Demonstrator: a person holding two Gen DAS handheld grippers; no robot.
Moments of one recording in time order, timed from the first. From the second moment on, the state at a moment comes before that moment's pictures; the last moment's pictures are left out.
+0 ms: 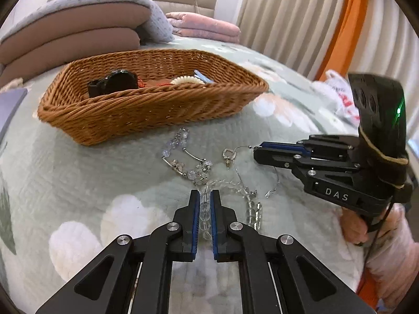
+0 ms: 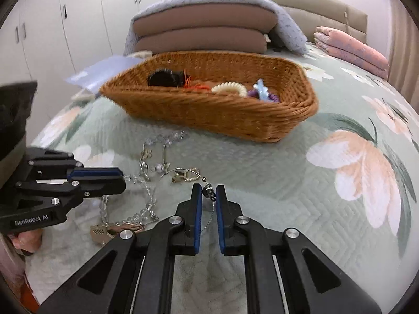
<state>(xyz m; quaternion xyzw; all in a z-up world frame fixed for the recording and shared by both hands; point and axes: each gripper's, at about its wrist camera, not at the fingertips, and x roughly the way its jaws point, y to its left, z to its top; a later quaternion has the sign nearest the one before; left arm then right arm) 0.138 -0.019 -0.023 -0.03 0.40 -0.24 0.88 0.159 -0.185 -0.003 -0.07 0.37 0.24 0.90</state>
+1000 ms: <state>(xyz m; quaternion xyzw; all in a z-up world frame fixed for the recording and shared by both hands) 0.127 0.001 0.089 -0.11 0.24 -0.31 0.92 0.131 -0.241 0.080 0.07 0.24 0.27 0.93</state>
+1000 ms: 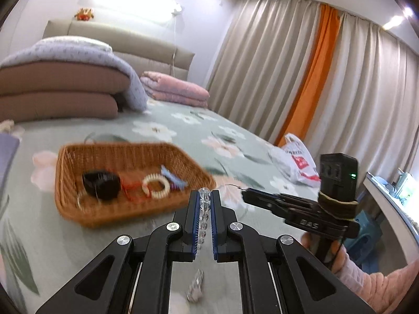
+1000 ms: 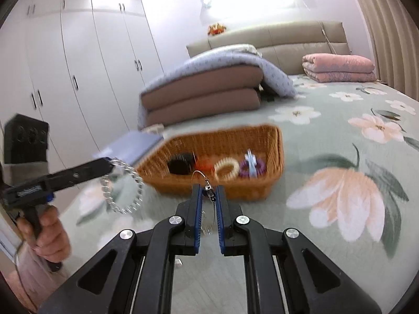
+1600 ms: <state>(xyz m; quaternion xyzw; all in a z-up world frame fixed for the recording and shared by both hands) 0.252 0.002 0.060 -0.15 0.25 -0.21 0.93 0.265 -0.200 0.084 0.06 0.25 0.23 0.94</state>
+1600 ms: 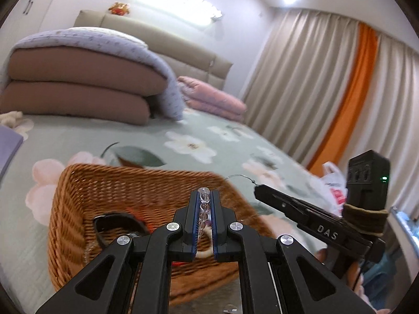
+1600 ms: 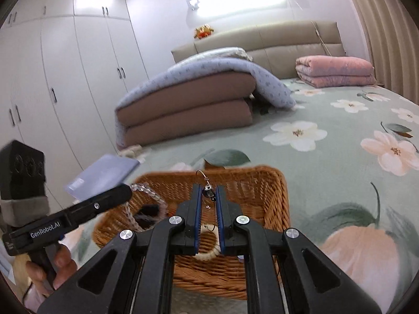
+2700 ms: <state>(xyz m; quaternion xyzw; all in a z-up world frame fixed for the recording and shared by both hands) 0.138 0.023 0.077 -0.10 0.26 -0.16 0.95 0.163 -0.222 0.082 0.07 0.25 0.25 0.93</state>
